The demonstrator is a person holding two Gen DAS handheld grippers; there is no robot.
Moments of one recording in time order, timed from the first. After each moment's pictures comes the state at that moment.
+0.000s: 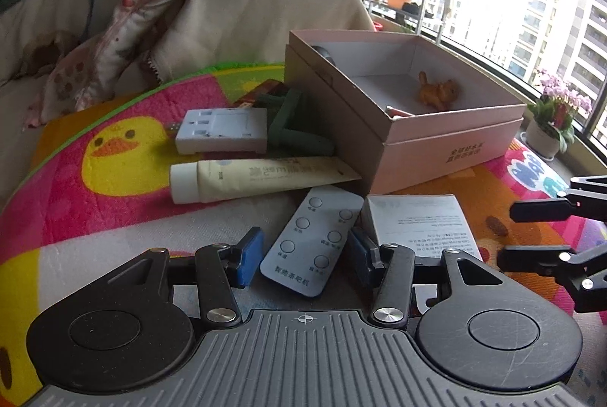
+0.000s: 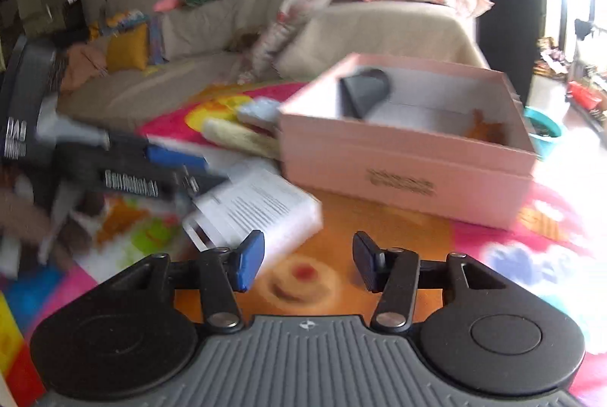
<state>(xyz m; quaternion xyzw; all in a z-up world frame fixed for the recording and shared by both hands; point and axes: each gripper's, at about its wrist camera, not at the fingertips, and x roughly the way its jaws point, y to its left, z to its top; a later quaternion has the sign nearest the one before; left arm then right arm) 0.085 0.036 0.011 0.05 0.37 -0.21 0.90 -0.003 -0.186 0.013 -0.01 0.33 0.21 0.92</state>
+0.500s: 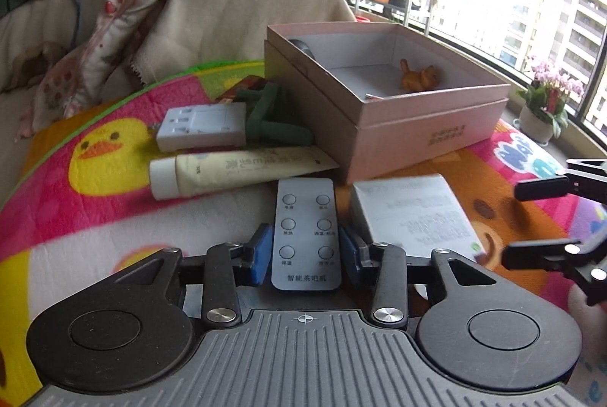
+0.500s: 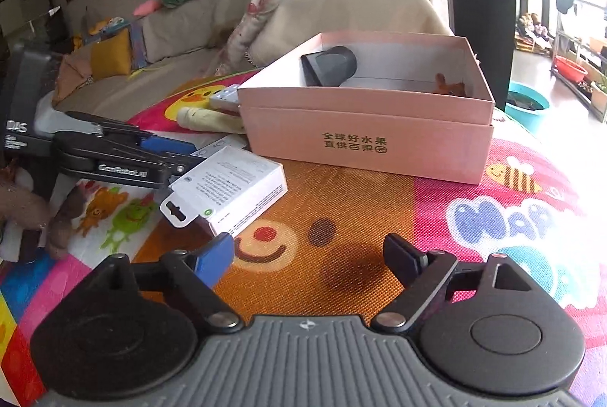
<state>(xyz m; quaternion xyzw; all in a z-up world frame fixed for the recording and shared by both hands) 0.063 0.029 0.007 0.07 0.36 -0.22 0.90 -0.006 -0.210 0.001 0.02 0.34 0.19 0.92</state>
